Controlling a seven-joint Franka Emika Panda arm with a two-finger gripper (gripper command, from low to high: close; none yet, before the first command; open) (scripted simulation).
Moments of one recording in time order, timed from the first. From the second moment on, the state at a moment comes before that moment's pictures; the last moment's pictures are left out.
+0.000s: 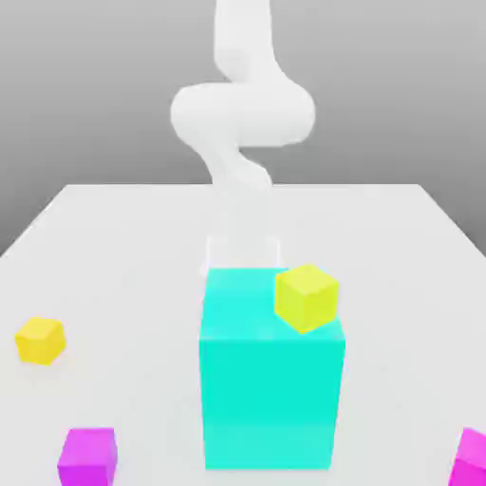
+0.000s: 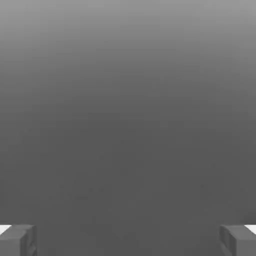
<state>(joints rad) 0.03 -0.71 0.01 -2.29 0.00 2.32 0.76</state>
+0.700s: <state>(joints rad) 0.24 0.06 0.14 -2.21 -0.06 2.50 0.48</state>
